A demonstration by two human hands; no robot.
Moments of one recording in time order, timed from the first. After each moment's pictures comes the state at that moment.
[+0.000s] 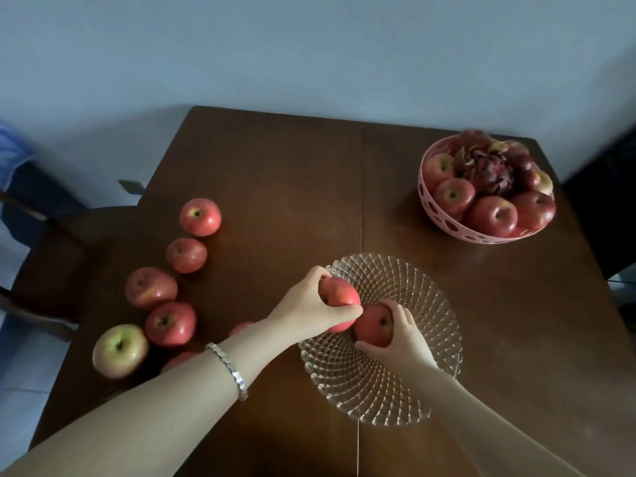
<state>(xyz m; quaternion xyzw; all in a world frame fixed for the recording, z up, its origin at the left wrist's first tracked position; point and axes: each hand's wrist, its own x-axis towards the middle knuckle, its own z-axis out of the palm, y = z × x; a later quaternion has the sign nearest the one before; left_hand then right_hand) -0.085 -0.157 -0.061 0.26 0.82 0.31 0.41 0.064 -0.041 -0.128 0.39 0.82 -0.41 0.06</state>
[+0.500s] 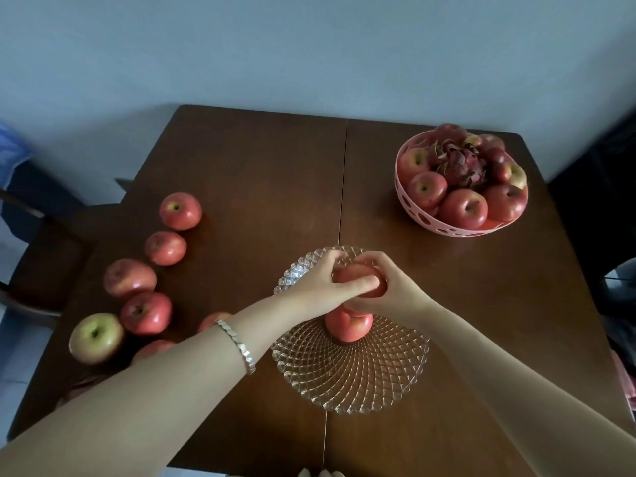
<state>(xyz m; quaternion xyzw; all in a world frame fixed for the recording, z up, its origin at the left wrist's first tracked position) -0.048 -0.100 -0.045 0.24 0.77 0.36 0.46 0.054 0.018 -0.061 0.27 0.78 -0.56 0.05</state>
